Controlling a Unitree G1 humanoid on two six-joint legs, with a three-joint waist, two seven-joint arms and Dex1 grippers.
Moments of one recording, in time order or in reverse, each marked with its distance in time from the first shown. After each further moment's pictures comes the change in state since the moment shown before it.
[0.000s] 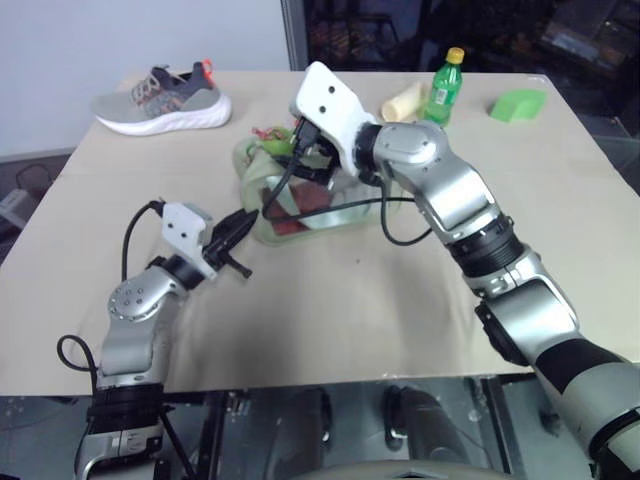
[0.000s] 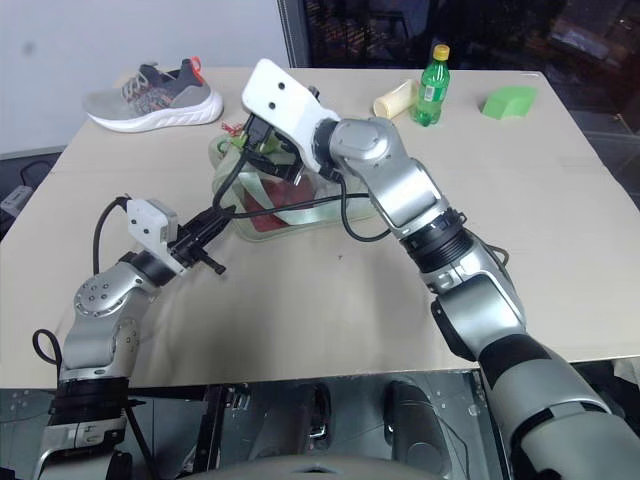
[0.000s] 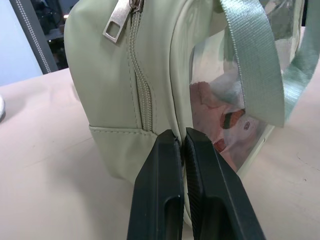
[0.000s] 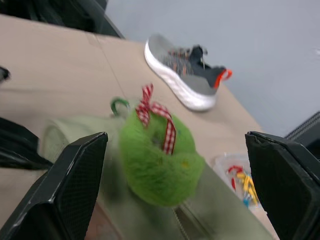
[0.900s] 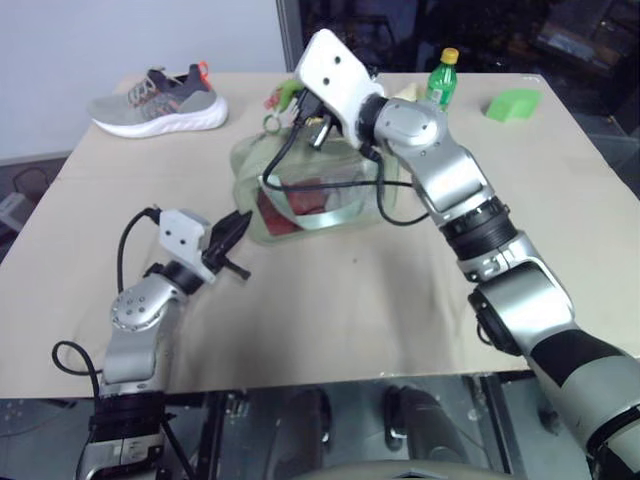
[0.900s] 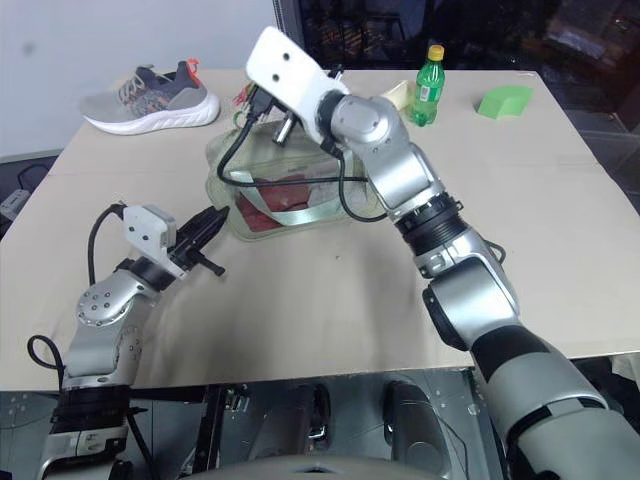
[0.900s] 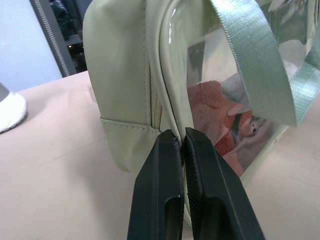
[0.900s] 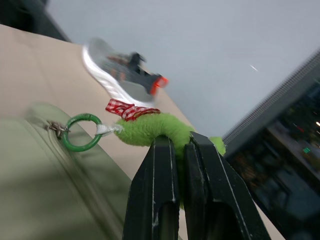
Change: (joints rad) left arm 0.041 -0.017 0.000 0.000 0.035 -0.056 0.091; right arm -0.078 0.002 -0.084 0.175 -0.131 -0.192 -0.116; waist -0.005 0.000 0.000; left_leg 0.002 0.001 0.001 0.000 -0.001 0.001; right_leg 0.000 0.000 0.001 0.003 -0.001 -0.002
